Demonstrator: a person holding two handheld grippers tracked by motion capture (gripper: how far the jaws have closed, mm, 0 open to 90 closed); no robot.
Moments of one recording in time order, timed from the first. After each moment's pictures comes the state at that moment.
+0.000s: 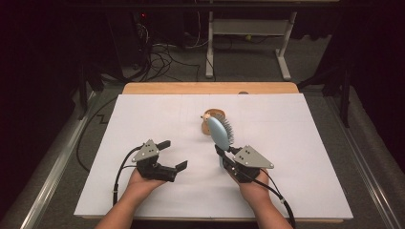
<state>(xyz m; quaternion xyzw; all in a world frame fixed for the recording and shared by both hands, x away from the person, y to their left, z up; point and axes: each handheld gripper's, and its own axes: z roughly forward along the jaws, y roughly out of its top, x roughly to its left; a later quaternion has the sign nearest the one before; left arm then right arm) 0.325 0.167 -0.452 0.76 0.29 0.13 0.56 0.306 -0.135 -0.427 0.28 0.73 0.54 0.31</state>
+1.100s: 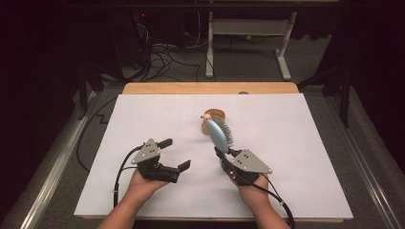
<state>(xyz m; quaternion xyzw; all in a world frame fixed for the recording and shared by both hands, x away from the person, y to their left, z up) 0.314 0.157 -0.432 0.76 0.29 0.14 0.57 0.299 -0.132 -0.430 0.27 0.73 0.53 0.33</state>
